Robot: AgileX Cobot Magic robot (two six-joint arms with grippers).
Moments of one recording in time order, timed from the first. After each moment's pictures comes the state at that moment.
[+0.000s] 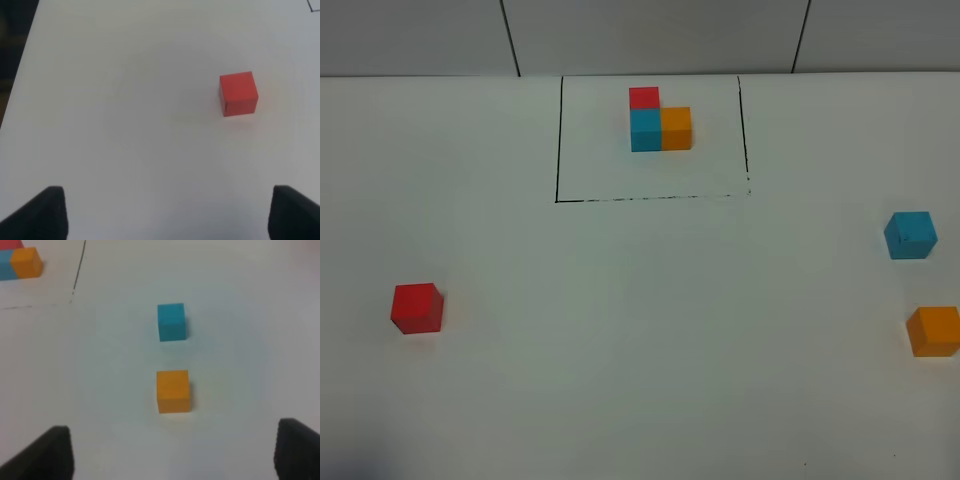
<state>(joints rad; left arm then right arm) 0.03 0.25 -0.61 0.05 1.08 0.08 -0.04 0.01 -0.50 0.02 1.07 -0.01</state>
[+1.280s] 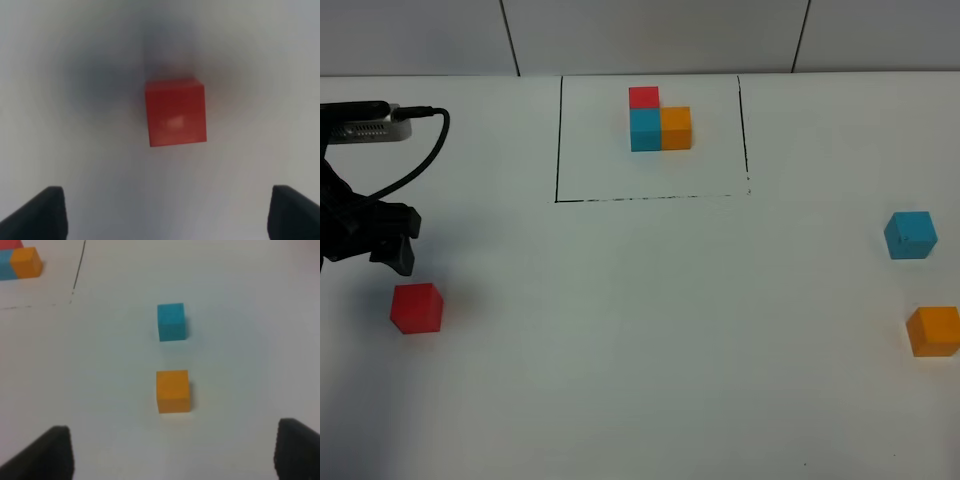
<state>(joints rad) -0.11 1.54 -1.03 -0.05 0.91 -0.10 -0.04 0.01 -0.50 0.02 1.07 -0.01</state>
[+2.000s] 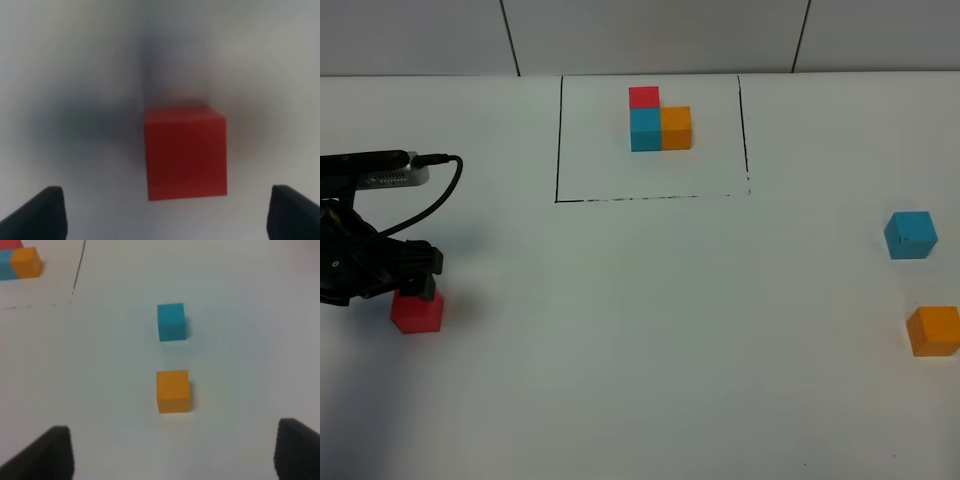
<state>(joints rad) -0.11 1.61 -0.83 -0.05 0.57 -0.13 -0.04 0.01 -0.50 0.02 1.07 -0.01</state>
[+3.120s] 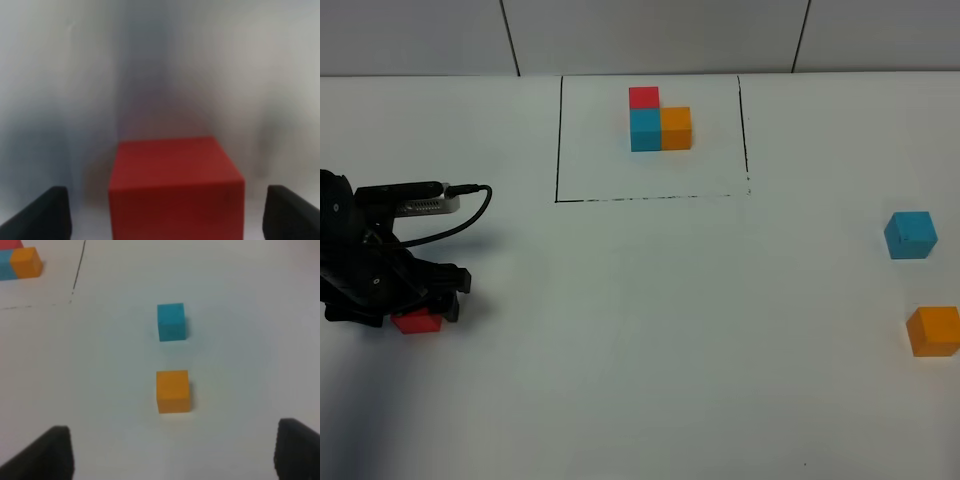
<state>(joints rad) -0.12 1.79 -0.83 -0.08 0.47 -0.13 -0.04 0.01 -0.50 0.02 1.07 -0.01</state>
